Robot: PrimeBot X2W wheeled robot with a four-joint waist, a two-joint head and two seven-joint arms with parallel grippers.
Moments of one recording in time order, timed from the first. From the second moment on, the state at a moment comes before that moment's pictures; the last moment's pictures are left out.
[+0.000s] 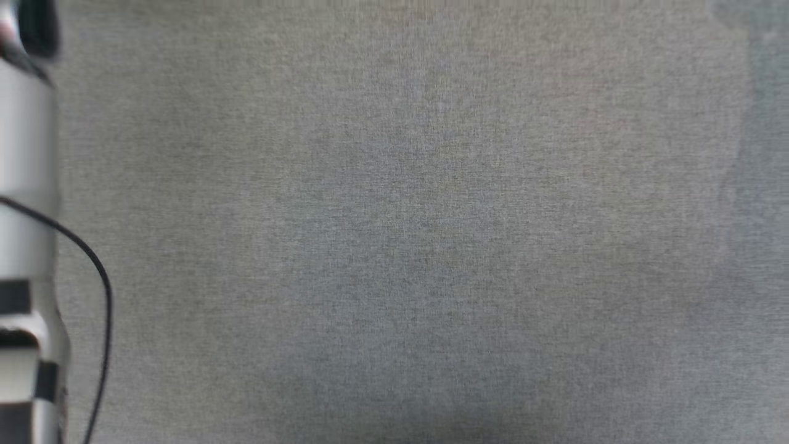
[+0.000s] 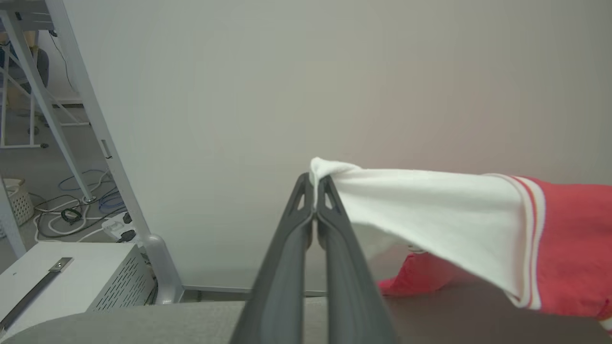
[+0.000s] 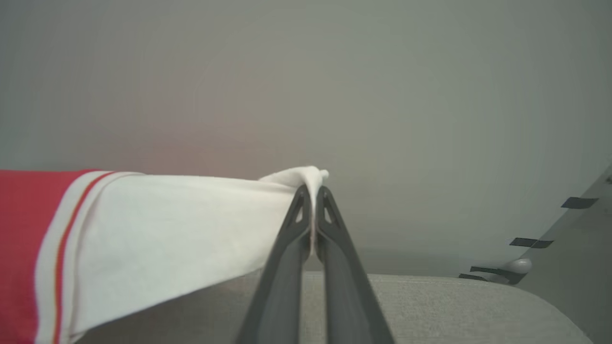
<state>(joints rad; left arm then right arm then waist) -1.21 0.39 -0.19 0.60 -0.47 -0.09 -0.22 -1.34 -0.45 0.18 0.80 0.39 0.13 -0.11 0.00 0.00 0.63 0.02</state>
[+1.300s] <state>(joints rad) 0.05 0.52 -0.24 -0.01 -0.70 0.07 0.36 -0.06 -0.56 0.01 0.26 0.70 0.13 0.51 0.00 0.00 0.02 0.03</state>
